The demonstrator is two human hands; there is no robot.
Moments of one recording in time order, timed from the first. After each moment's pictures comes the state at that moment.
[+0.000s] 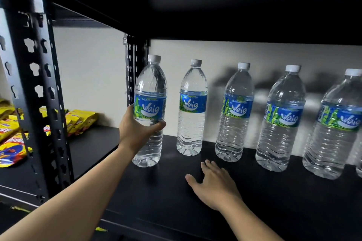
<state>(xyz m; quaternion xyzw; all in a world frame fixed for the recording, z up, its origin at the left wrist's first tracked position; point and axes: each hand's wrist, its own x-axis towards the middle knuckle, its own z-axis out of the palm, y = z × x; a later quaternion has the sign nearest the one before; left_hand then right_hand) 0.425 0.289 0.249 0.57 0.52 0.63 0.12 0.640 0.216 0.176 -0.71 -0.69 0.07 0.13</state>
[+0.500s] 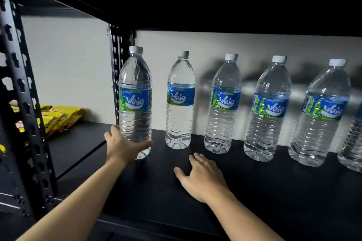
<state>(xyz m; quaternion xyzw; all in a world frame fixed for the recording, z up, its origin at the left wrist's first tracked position) 0.430 0.292 0.193 0.54 0.65 0.51 0.18 0.639 0.206 0.182 -0.70 -0.69 0.06 0.14</state>
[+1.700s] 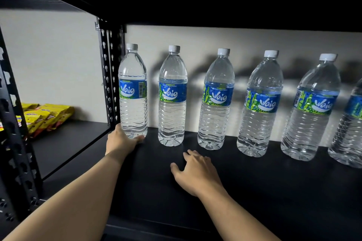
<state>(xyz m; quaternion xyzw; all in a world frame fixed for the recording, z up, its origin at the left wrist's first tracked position) 0.436 0.351 0.176 0.55 0.69 0.44 0.15 0.636 0.200 0.194 -0.71 -0.68 0.06 0.17</state>
